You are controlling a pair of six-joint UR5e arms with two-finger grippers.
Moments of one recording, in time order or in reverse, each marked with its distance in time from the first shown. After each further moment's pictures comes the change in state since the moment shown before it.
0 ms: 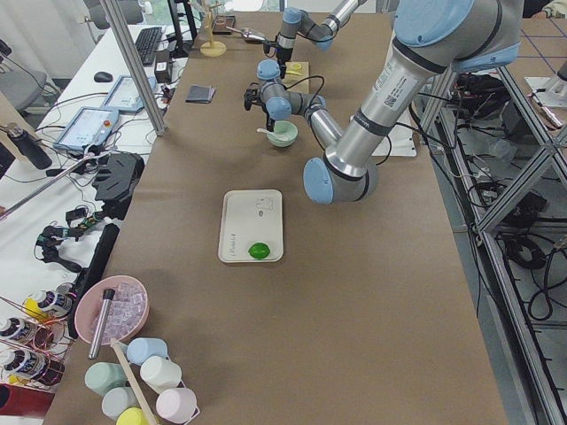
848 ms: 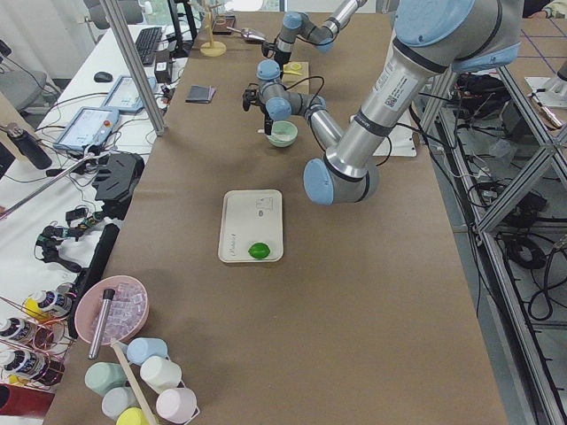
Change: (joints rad) left arm -0.008 0.010 -0.013 0.004 0.030 -0.007; right arm -0.014 0.020 -0.011 -0.038 -0.097 -0.017
